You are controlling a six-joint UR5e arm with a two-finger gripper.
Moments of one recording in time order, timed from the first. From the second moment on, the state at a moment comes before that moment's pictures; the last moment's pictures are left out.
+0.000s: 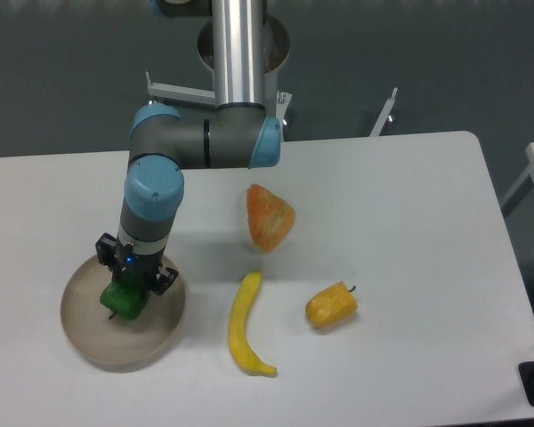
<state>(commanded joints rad) 1.91 -2.06 -1.46 -1.02 1.30 0.53</state>
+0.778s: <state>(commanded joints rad) 2.20 -2.05 -1.25 -1.23 1.55 1.13</state>
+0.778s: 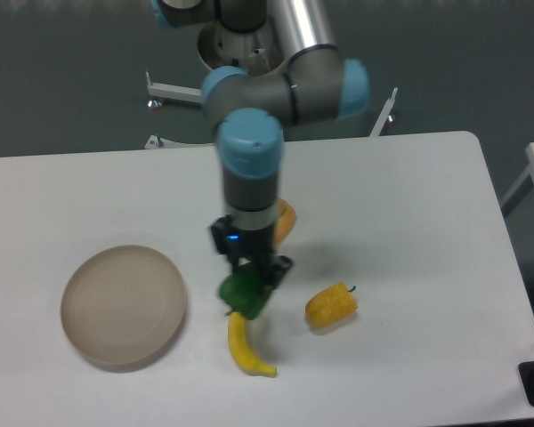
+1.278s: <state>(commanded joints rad) 2.29 -2.08 -1.21 -1.22 1.54 1.20</state>
